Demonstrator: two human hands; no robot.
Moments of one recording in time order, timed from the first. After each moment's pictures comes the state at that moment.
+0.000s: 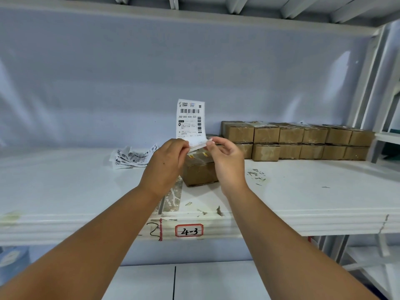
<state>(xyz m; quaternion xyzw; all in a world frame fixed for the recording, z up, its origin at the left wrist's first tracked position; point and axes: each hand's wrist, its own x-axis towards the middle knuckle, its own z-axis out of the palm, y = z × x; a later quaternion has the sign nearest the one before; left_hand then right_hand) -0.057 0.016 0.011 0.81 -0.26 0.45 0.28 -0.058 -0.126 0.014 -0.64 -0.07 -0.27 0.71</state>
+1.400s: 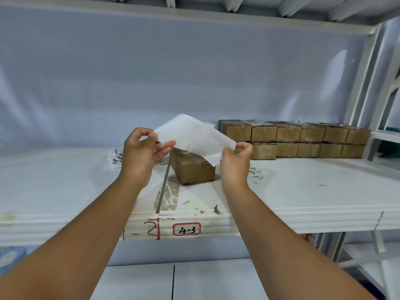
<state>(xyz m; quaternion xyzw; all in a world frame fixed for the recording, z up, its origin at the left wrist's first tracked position) -0.059 0.035 0.033 0.56 -0.13 0.24 0.78 -0.068 -0.135 0.019 -0.61 0.08 -0.30 0.73</state>
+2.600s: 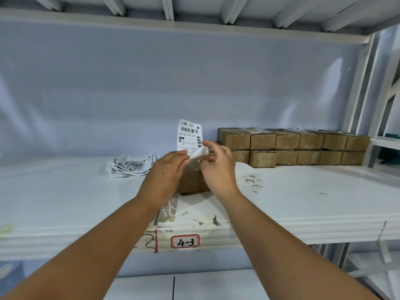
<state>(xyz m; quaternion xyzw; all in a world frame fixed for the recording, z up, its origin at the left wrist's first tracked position) -0.057 0.013 0.010 0.85 -0.26 0.39 0.24 -0.054 -0.126 0.015 -0.76 -0.10 -0.32 0.55</state>
